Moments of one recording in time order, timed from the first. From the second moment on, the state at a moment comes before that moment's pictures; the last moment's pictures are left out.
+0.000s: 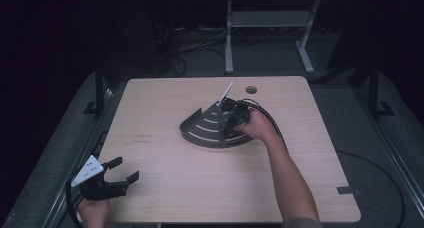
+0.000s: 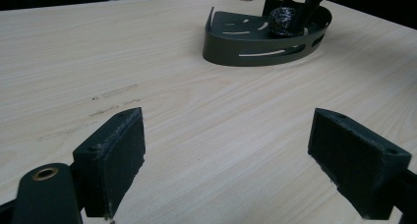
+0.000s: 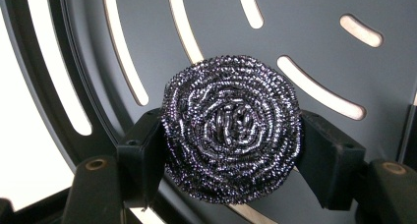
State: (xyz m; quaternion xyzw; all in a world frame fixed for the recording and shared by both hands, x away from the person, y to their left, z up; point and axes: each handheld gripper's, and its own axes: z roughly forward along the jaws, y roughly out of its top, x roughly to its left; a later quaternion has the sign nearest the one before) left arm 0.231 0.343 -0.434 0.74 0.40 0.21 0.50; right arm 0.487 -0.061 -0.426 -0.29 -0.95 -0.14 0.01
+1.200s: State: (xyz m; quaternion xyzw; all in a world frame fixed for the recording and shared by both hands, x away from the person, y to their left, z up) left arm 0.231 0.342 -0.435 0.74 0.40 0.21 0.50; right arm 0.488 -0.058 -0.428 -0.29 -0.94 -0.15 0.00
